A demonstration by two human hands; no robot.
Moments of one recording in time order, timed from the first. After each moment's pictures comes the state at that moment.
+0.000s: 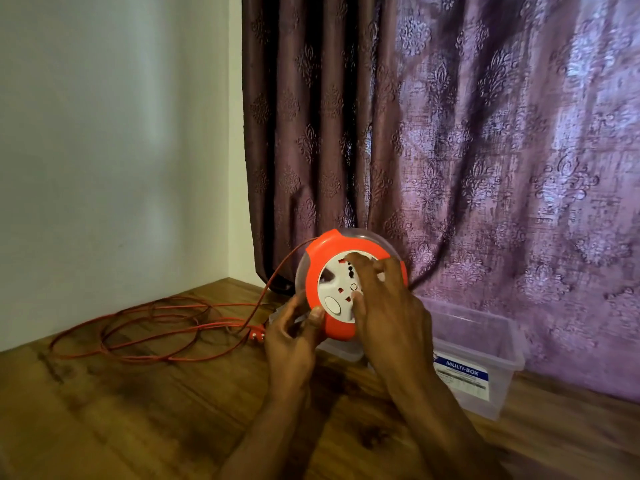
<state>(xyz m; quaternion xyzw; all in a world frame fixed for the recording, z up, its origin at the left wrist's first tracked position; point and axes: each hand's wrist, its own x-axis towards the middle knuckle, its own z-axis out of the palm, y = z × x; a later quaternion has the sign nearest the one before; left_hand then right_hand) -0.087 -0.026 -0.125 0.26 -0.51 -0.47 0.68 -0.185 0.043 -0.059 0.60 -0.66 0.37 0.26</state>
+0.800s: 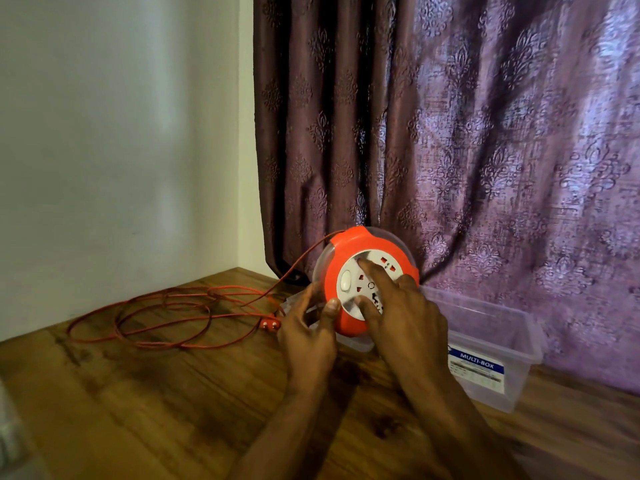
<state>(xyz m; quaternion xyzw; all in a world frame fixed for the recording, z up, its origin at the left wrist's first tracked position) -0.090 -0.021 -0.125 0.33 -0.52 -0.37 0.69 -0.193 0.035 -0.077 0.59 -0.70 0.34 0.21</state>
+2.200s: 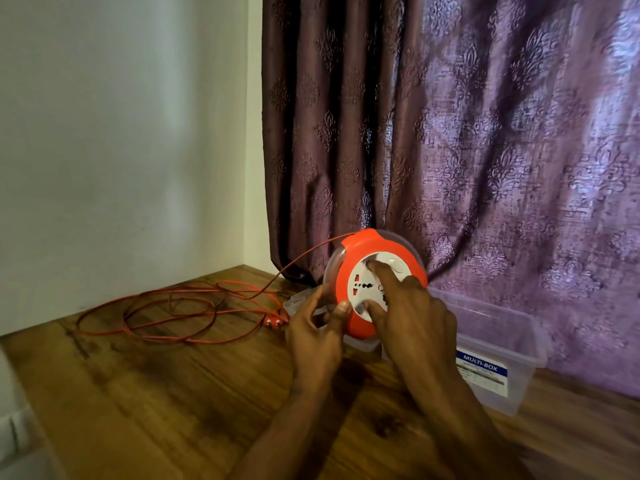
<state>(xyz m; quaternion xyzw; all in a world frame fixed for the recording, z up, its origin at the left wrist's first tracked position) -0.092 -0.016 -0.126 0.32 -0.53 -0.39 0.68 -0.194 0.041 -0.072 0.59 -0.71 0.30 0.24</state>
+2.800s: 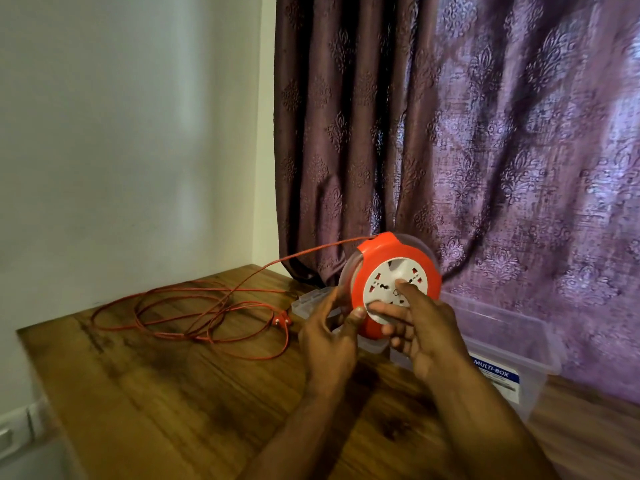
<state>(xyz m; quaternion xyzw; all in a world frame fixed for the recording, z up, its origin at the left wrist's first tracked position) -0.094 -0.012 -0.127 0.31 -0.55 -0.35 0.70 -0.191 0.036 -0.065 0.31 -0.51 0.69 -0.40</state>
